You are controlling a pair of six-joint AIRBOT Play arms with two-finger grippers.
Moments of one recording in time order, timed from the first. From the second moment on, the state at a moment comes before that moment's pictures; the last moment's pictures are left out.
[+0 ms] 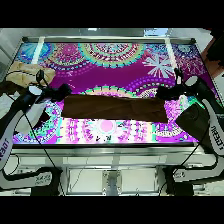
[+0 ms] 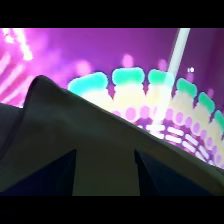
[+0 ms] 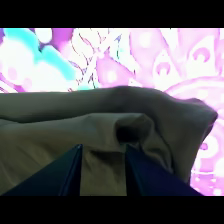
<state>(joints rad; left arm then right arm) 0.05 -1.39 1.01 0.89 -0.63 -1.49 -0.14 -1.50 1.26 -1.15 1.02 1.44</state>
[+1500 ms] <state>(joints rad) -0.50 -1.75 1.36 0.77 -0.63 -1.27 -0.40 -1.82 1.28 -0.81 1.33 1.14</state>
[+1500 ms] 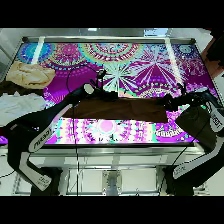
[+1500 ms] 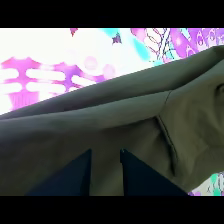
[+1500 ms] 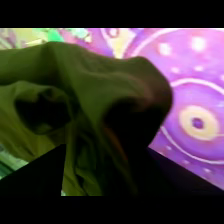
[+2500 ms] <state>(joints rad) -0.52 -1.85 1.50 1.07 -0.95 -1.56 -0.17 -1.61 1.55 -0.59 1.58 1.18</state>
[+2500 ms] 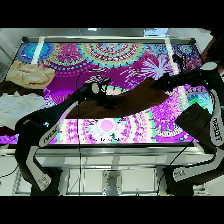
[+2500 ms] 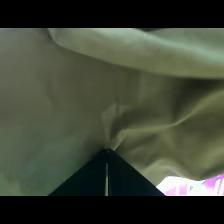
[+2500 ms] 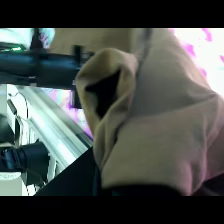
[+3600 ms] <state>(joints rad) -0.28 -1.48 2.02 1.78 -1.62 -1.48 0.69 -1.75 1.76 -0.68 0.57 1.49</state>
